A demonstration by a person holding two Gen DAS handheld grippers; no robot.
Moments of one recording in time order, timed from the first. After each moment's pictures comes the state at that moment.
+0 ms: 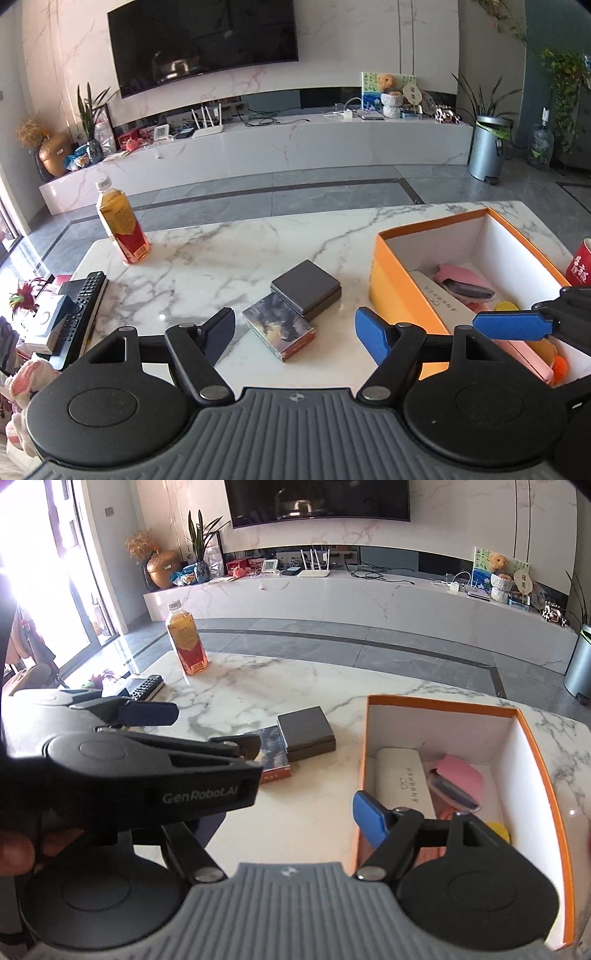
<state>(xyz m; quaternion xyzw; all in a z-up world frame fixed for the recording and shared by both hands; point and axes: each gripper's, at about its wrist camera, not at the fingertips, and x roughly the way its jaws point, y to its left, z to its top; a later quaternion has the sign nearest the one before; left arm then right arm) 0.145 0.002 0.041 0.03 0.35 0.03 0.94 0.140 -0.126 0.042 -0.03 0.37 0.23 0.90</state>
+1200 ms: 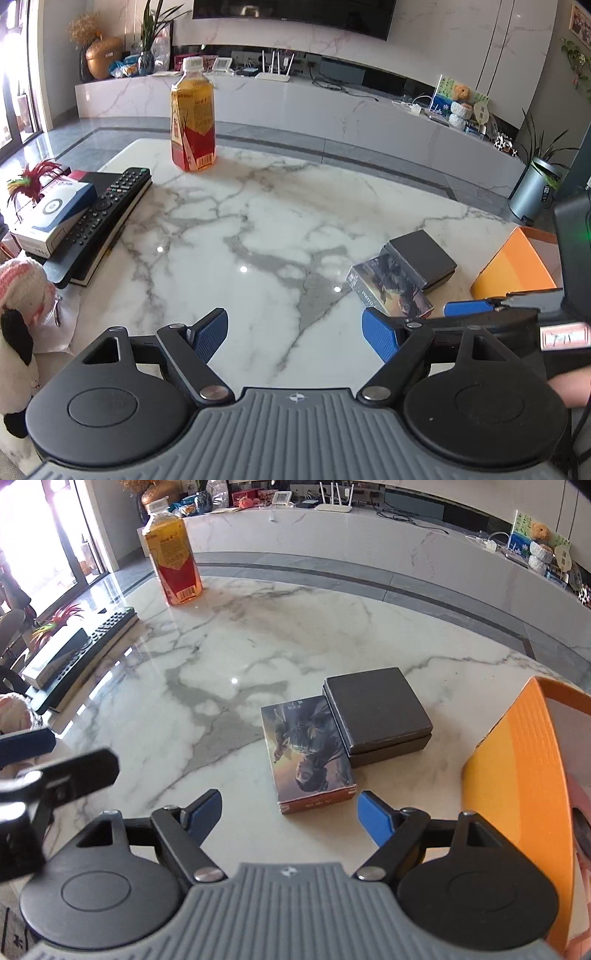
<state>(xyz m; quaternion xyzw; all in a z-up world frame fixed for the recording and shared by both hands) 0.158 0.147 -0.036 -0.11 0.39 0.08 0.91 0.267 0.002 -0.077 -0.07 0.47 0.22 0.85</state>
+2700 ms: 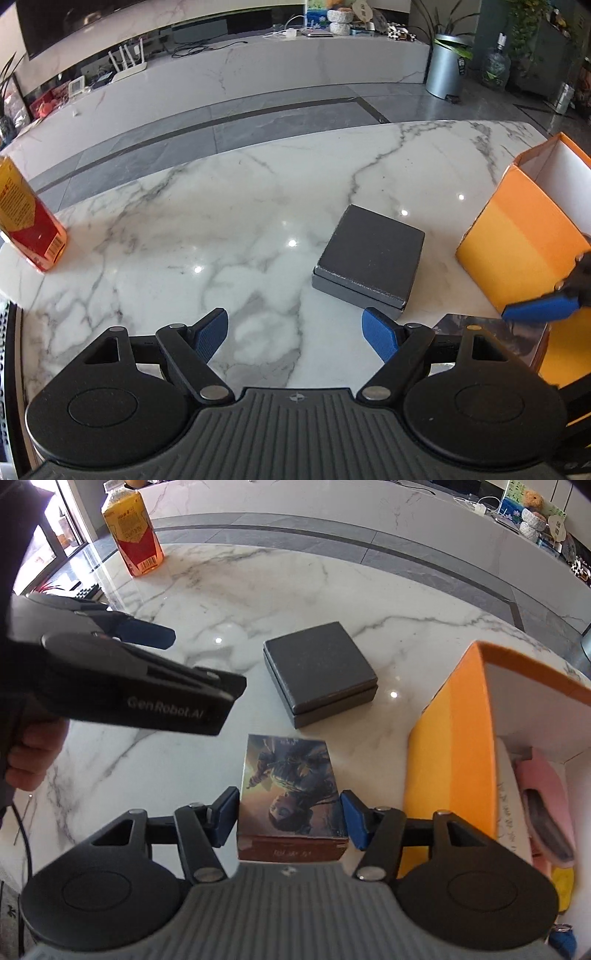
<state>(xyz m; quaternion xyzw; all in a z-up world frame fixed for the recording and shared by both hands) 0.301 0.092 -0.068 0.08 0.46 -0.11 0.88 0.286 -0.043 -0.050 -0.10 0.52 0.21 0.82</state>
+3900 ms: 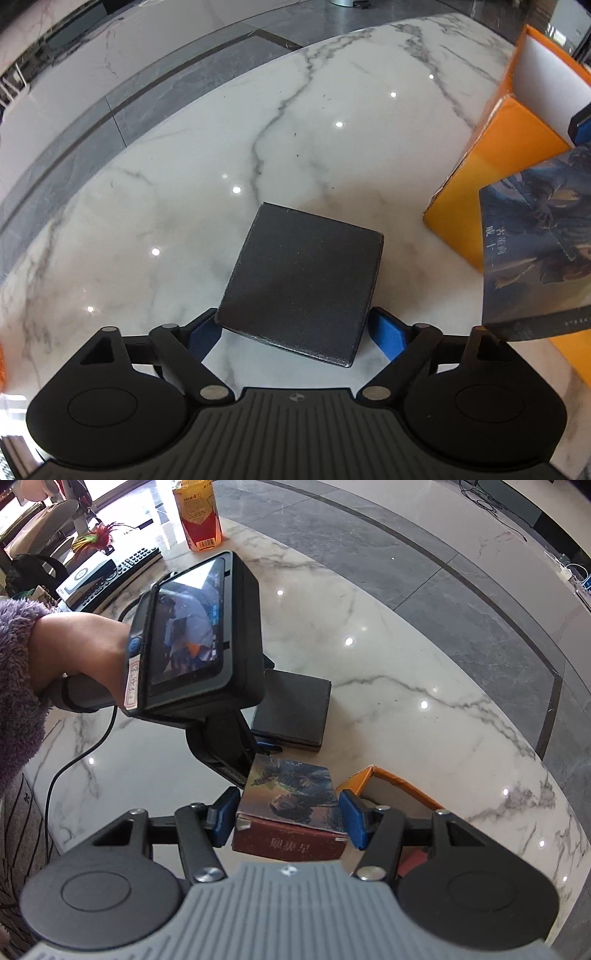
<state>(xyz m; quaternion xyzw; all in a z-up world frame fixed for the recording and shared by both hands) 0.373 0.032 -0.110 0.18 0.55 -0.23 0.78 0.345 -0.069 0.021 -0.23 0.54 0.32 0.75</state>
